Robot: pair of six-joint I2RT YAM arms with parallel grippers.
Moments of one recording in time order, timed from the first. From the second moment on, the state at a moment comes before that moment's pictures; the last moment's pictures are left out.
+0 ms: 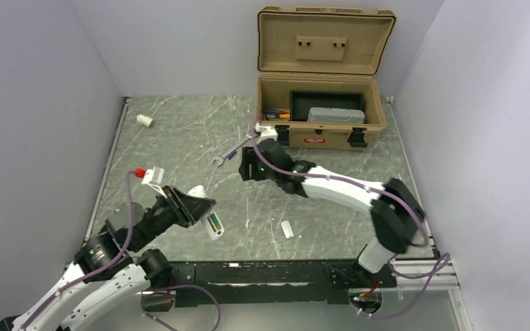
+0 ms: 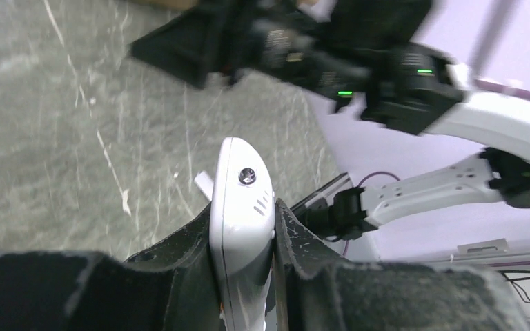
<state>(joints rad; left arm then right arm) -0.84 0.30 0.62 -0.49 -0.07 -0.88 0.88 1.52 1.04 -0.07 0.19 0.56</state>
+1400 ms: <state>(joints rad) -0.84 0.22 0.76 -0.68 -0.18 -0.81 0.83 2.39 1.85 -0.21 0.42 0.57</state>
